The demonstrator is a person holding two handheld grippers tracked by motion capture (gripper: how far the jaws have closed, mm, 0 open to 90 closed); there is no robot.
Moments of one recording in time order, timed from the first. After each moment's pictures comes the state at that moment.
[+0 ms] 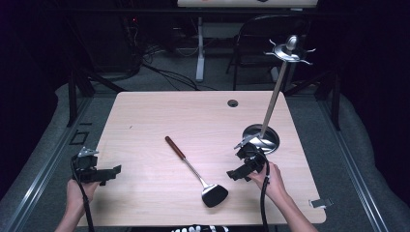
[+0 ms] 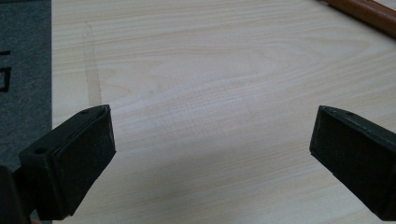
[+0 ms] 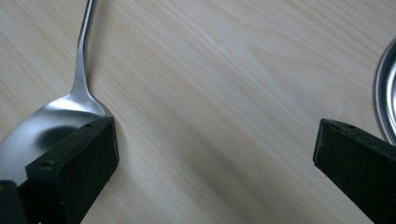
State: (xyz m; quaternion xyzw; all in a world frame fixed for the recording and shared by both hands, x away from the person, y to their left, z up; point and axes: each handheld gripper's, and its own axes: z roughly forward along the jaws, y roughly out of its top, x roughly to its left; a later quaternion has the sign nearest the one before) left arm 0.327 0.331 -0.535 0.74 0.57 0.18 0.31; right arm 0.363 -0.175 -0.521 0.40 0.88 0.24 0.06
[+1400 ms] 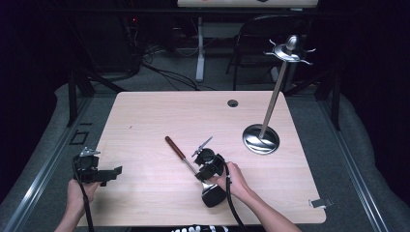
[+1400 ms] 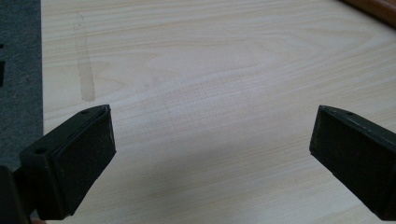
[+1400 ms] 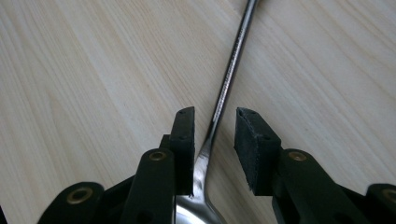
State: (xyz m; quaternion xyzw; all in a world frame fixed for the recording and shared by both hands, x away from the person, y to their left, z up) left arm 0.329 0.330 -0.538 0.75 0.57 0.16 0.30; right arm 0.368 -0.057 -0.541 0.31 0.92 0.23 0.01
